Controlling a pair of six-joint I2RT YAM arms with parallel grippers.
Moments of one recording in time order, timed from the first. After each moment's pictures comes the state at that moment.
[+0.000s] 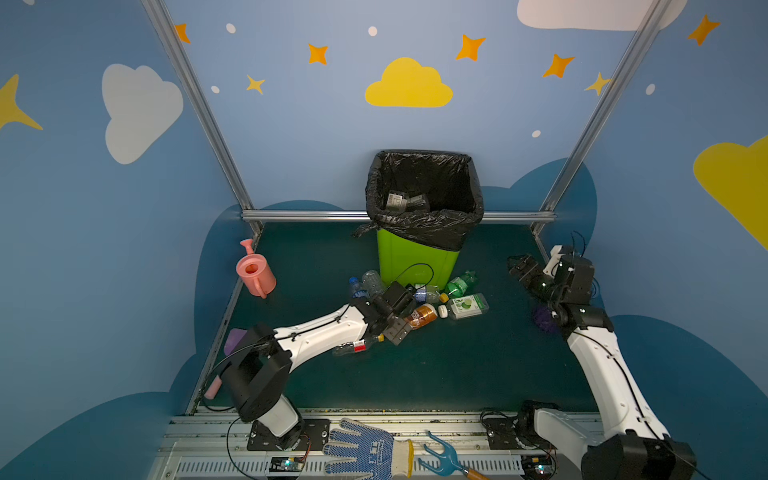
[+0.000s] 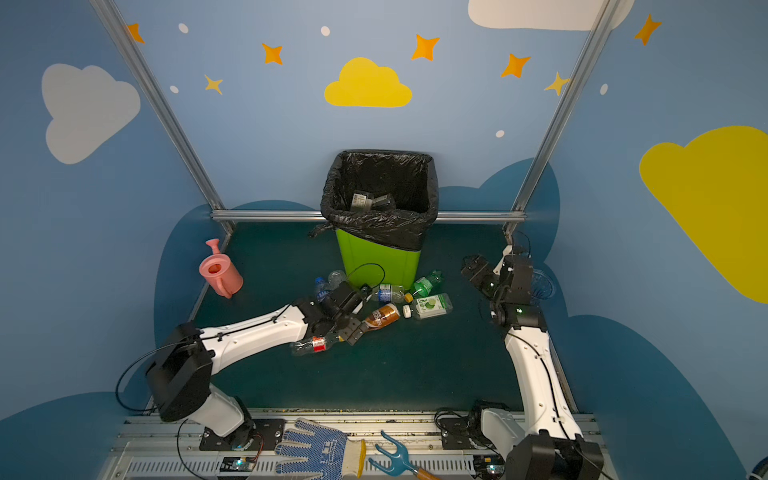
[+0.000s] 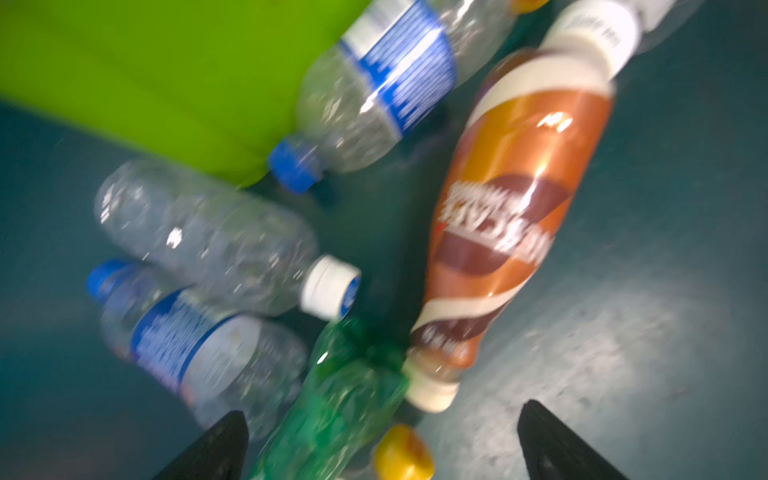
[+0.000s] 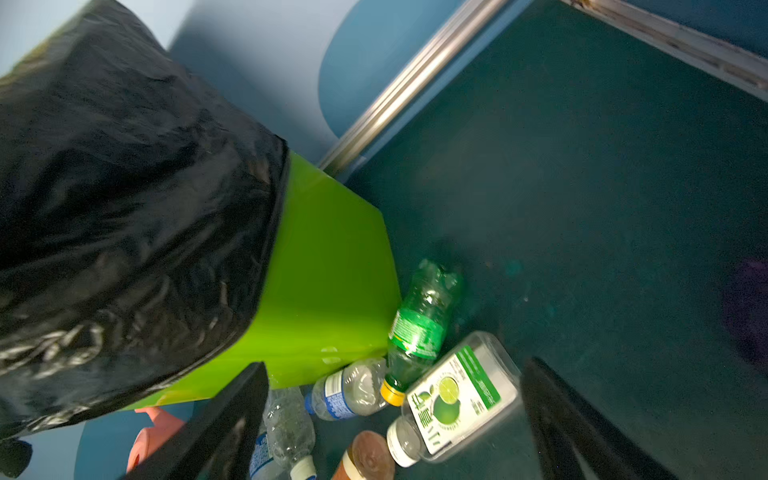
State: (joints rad) left arm -0.84 1.64 1.14 -0.55 -0.24 -0.02; right arm -0.06 1.01 0.85 -0.35 -0.23 0.70
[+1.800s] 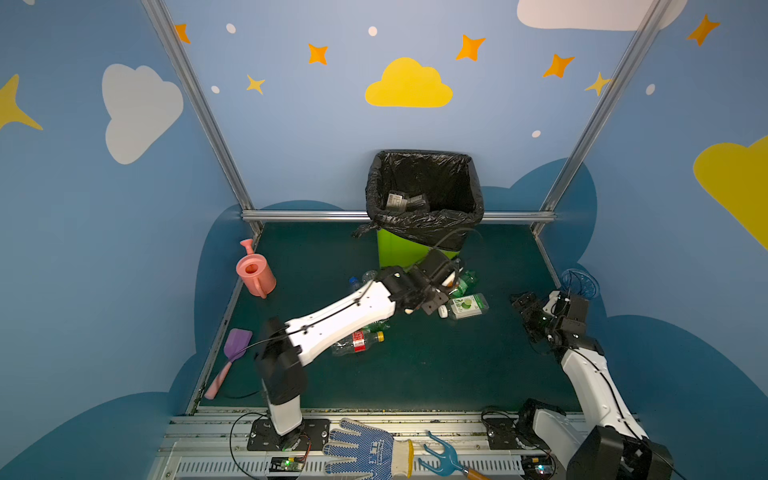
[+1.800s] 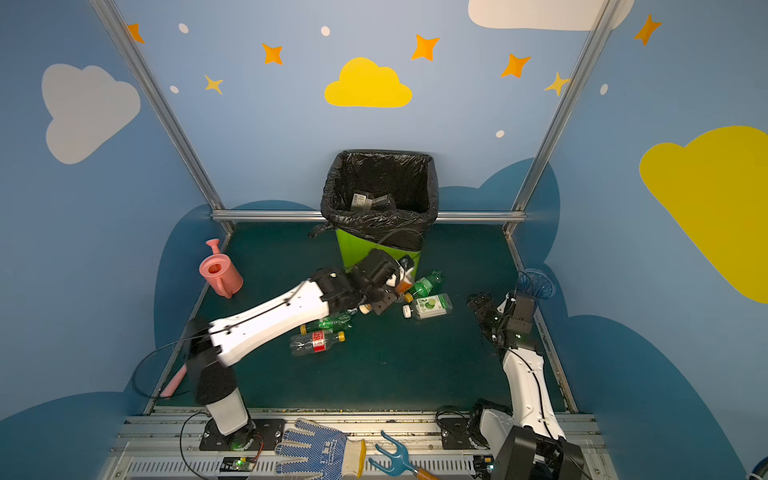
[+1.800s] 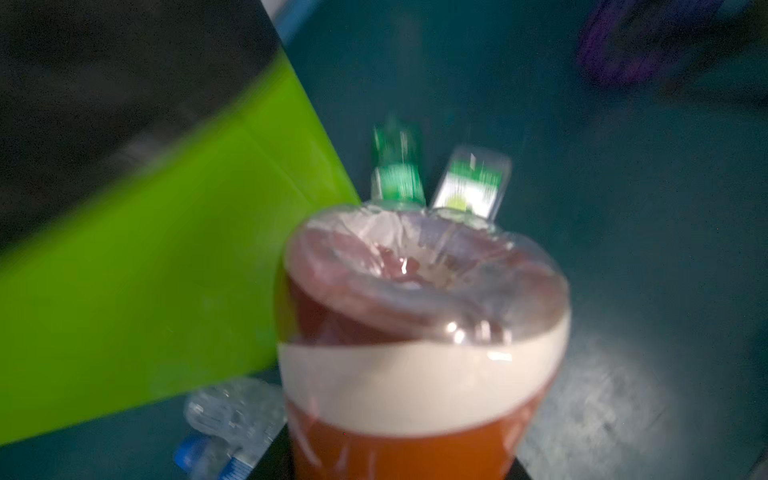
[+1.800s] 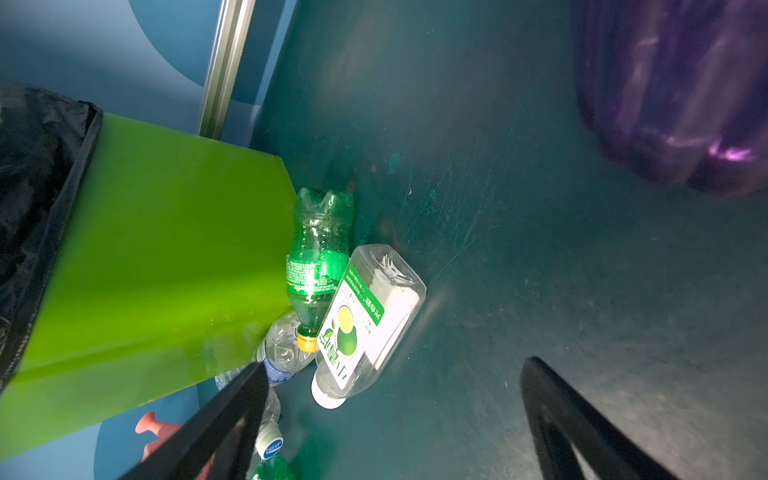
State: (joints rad) left arm -0.95 1.69 1.71 -0.73 -0.24 0.11; right arm -0.23 0.97 0.57 -0.33 -0.37 0.79
